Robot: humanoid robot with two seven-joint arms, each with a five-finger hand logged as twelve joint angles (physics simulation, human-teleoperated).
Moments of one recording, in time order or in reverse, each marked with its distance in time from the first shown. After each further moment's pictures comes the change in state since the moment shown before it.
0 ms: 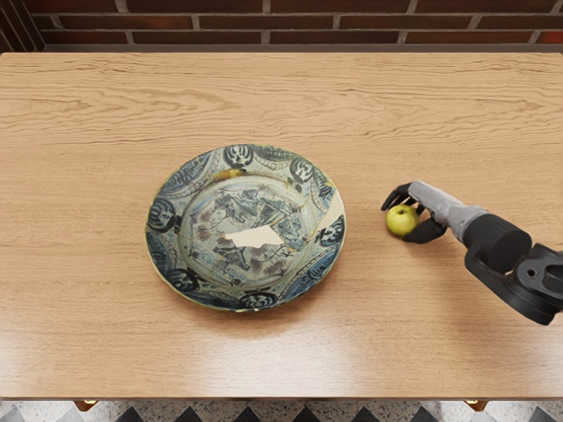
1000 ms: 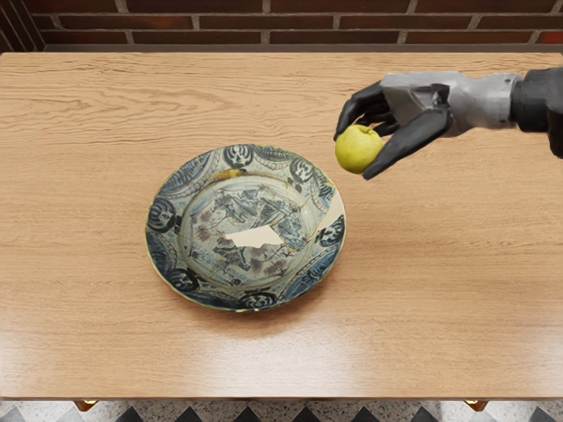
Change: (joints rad) left arm 0.000 0.000 0.000 0.000 0.000 0.000 0.000; right arm 0.273 -0.146 0.435 0.000 0.712 0.876 -0.017
